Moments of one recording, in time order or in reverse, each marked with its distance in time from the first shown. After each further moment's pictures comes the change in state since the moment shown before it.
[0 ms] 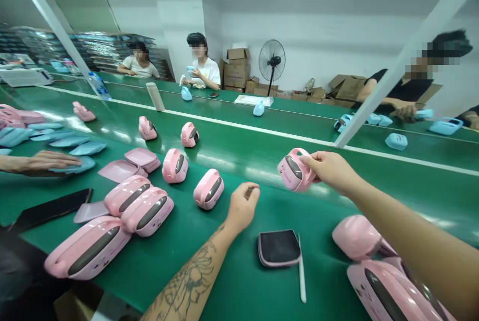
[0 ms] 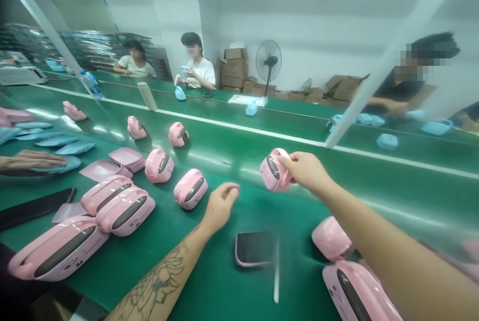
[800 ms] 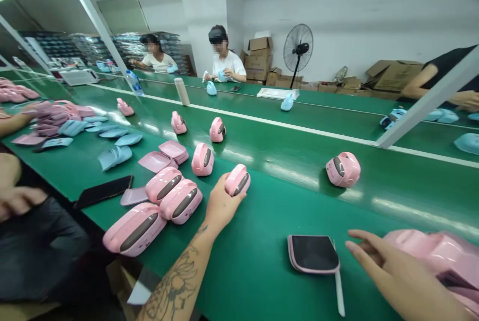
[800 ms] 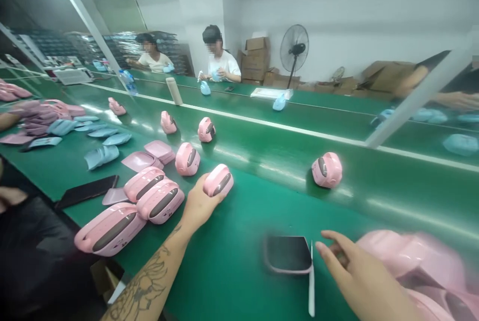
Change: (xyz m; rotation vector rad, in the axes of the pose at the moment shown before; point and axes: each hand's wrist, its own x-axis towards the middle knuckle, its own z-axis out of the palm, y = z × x) left_hand -0.012 -0.009 -0.122 0.457 0.272 -0.207; right_hand -0.128 0.103 0.060 -0.081 -0.127 0.075
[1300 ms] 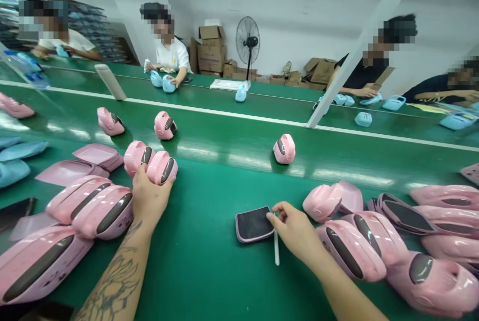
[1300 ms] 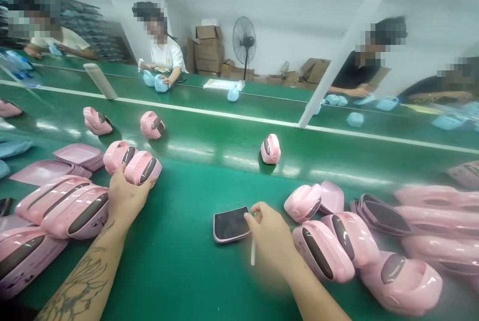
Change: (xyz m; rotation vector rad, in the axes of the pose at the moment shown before) left_hand 0.044 -0.008 -0.006 0.285 0.284 0.022; right_hand -0.005 -0.008 0.043 0.163 0.095 -0.045
